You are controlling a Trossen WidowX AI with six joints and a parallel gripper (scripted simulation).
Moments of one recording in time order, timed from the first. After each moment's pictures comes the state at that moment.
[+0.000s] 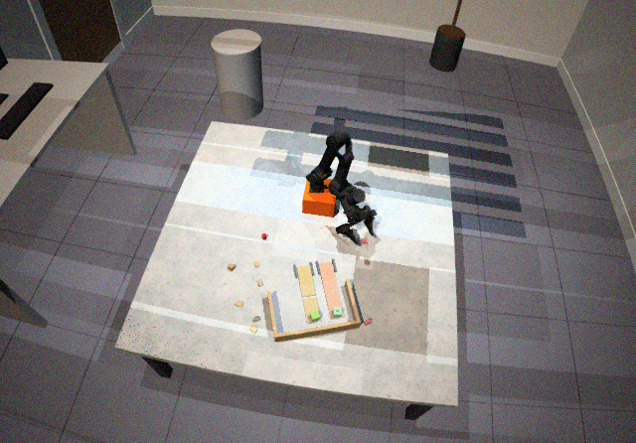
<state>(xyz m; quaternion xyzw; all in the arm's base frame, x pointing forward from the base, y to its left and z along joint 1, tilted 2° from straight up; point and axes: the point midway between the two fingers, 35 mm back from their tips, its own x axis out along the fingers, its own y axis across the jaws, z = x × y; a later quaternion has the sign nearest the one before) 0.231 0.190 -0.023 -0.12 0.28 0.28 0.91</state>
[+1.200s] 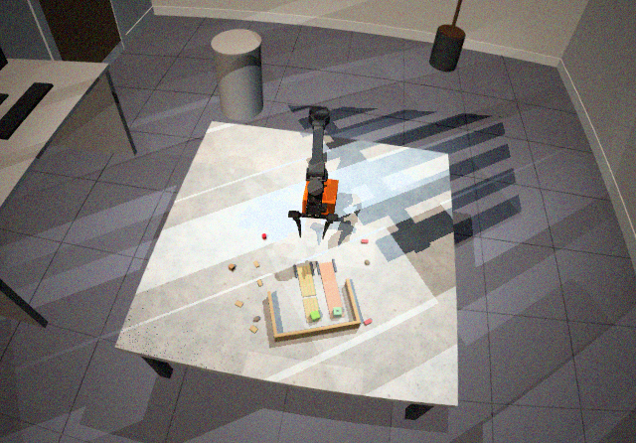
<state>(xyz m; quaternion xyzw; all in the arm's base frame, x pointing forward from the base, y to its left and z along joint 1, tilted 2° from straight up) 0.322 -0.021 0.122 0.00 0.30 -0.04 0.95</state>
